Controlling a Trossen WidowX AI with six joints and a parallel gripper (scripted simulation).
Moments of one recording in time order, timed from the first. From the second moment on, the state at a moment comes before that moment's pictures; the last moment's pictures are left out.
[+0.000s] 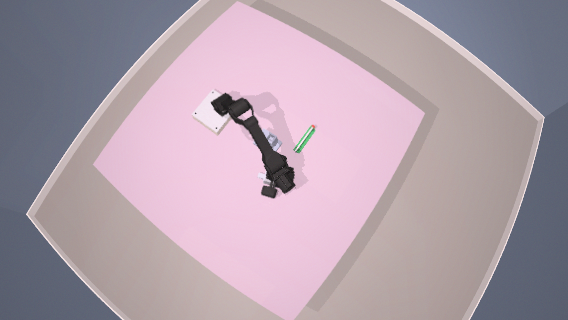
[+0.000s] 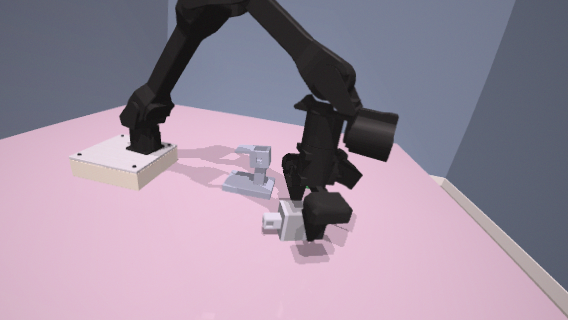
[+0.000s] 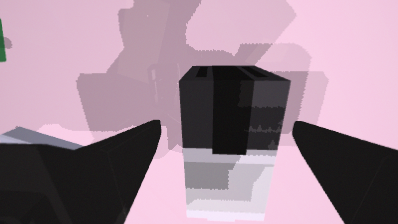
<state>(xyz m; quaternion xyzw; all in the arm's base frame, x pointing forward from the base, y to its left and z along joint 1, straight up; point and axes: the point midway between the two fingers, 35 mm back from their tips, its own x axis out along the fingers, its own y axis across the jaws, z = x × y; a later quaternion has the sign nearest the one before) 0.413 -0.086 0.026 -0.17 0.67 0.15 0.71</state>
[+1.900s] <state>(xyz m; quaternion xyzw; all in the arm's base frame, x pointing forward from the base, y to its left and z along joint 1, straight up) 0.406 -0.086 0.056 -0.24 0.66 0.23 0.68</state>
